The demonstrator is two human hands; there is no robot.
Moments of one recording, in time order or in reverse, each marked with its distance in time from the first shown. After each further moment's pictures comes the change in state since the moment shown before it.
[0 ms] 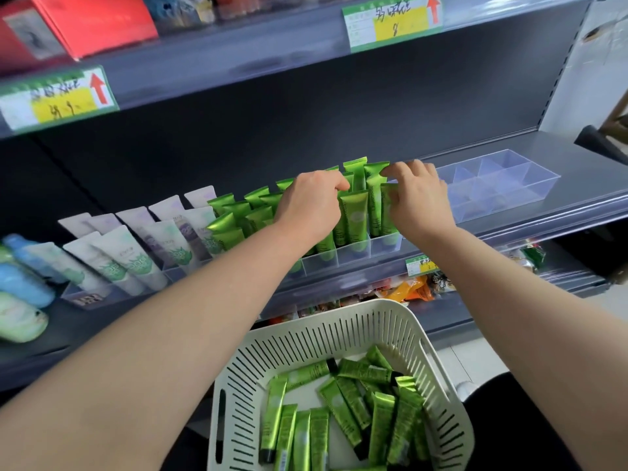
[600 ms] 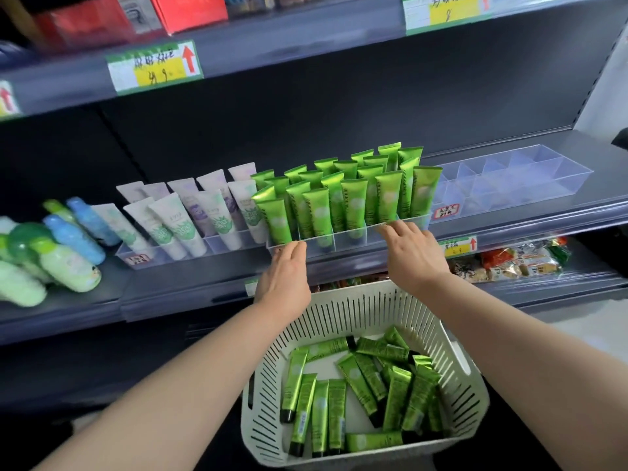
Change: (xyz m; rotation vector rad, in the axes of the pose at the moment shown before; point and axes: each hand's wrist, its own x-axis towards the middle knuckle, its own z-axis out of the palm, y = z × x) left_hand -0.146 -0.087 0.023 0.156 -0.229 -0.239; right_hand -0.096 -0.038 0.034 -0.277 -0.384 -0.177
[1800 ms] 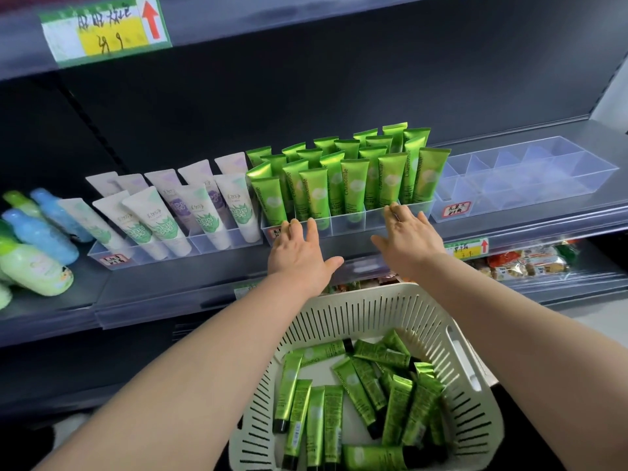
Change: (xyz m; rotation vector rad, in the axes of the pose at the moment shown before) left_hand 0.062 0.022 0.012 0.235 -0.183 -0.072; right_hand 0.048 0.004 0.012 0.052 -0.172 0.075
